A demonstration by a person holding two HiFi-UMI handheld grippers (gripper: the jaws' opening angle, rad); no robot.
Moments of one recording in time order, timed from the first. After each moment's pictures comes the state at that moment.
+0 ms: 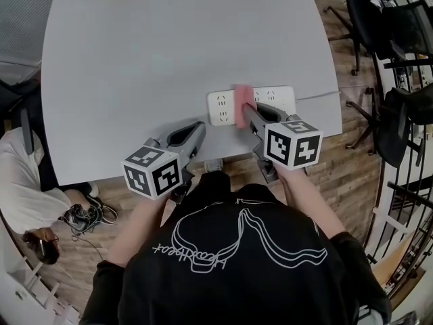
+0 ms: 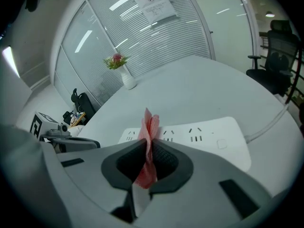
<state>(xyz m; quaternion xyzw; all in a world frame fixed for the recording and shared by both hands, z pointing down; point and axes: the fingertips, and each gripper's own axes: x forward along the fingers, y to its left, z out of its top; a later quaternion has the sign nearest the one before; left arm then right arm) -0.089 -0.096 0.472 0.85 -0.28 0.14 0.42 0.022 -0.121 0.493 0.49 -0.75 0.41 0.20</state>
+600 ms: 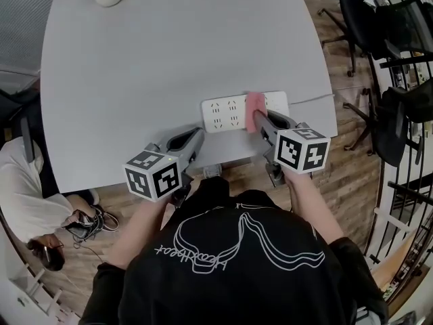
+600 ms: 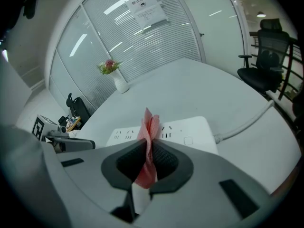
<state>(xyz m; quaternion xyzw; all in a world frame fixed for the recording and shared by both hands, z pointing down) -0.078 -0.097 0.474 0.85 -0.28 0.14 0.43 0.068 -0.112 0.492 0.52 -0.73 0.41 0.18</state>
